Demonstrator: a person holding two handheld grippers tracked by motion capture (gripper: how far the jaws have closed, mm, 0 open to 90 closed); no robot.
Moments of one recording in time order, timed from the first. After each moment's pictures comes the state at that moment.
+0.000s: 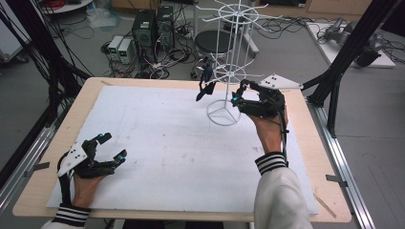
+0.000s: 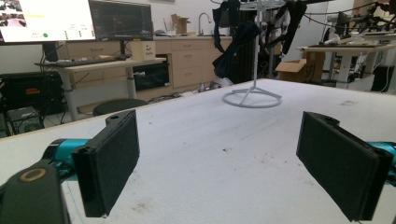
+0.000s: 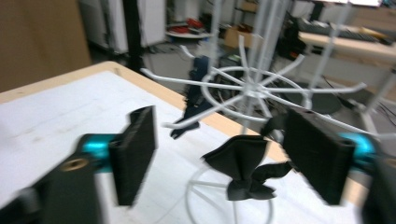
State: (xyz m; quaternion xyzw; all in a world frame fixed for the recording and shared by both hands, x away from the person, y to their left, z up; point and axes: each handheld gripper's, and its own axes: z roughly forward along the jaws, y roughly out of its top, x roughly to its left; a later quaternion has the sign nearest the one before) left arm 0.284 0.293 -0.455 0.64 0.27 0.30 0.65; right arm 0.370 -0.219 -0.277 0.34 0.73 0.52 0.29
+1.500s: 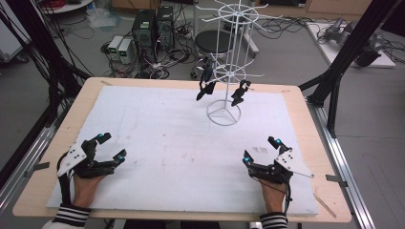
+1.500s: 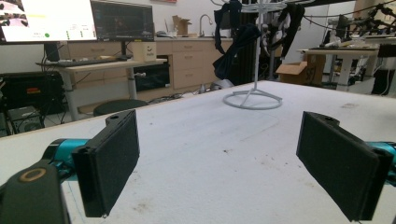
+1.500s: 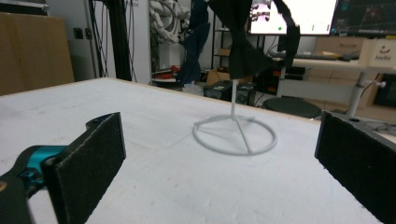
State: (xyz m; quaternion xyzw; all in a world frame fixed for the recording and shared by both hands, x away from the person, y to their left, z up) left arm 0.283 0.294 -0.456 0.63 0.28 0.30 0.66; right arm 0.265 -0.267 -0.435 0.36 0.63 0.60 0.35
